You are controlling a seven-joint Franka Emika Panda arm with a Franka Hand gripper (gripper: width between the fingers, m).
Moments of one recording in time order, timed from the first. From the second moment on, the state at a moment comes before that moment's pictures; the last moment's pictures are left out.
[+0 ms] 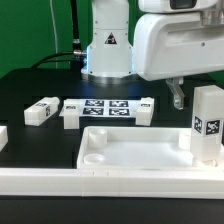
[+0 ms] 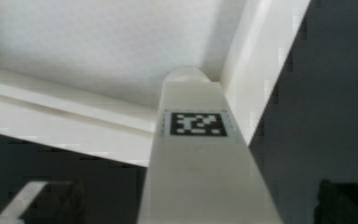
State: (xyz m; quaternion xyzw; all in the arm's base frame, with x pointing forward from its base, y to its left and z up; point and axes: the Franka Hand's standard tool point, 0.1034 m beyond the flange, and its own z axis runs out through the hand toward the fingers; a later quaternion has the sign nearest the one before) arm 0.635 0.098 0.116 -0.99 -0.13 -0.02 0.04
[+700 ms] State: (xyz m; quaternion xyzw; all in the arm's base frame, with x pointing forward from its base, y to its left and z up) arm 0.635 0.099 0.115 -0.99 -0.13 -0.02 0.04
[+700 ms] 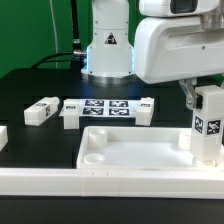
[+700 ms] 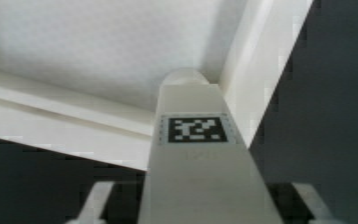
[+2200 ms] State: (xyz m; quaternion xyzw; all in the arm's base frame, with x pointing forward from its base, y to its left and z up) arm 0.632 0.102 0.113 -0.92 0.38 0.01 0.05
